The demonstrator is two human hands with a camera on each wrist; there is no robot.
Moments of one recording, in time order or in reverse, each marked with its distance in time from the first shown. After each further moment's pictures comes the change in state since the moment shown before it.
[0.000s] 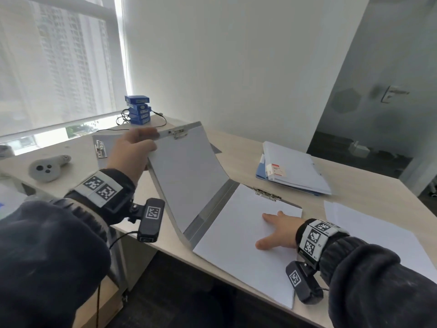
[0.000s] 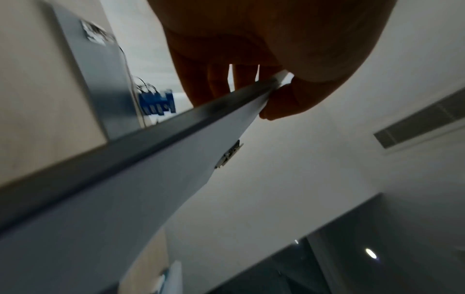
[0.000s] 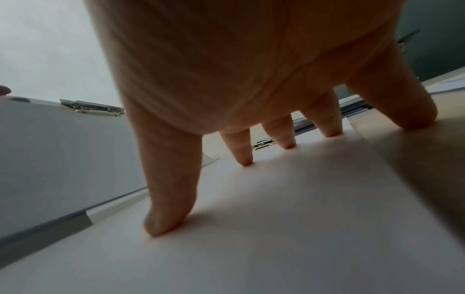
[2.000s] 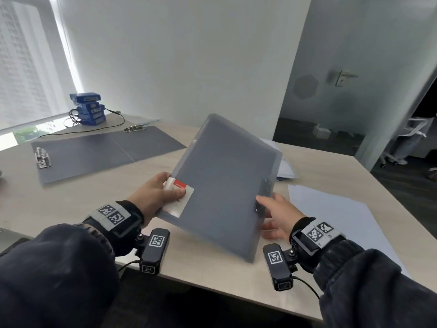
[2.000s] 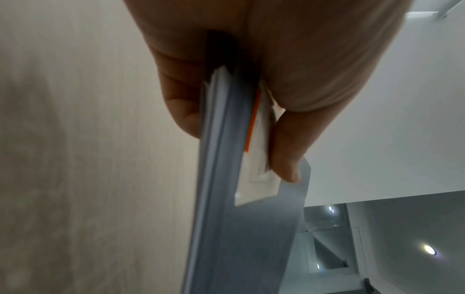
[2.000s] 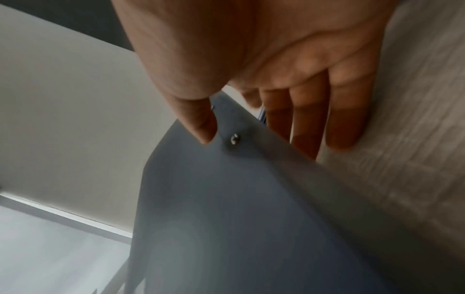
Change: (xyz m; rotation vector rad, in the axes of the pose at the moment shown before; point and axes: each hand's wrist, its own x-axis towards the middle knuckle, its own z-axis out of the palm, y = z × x) left_hand -0.018 -0.090 0.104 -0.044 -0.578 -0.314; right_hand -0.025 0.048 0.012 1.477 0.241 0.130
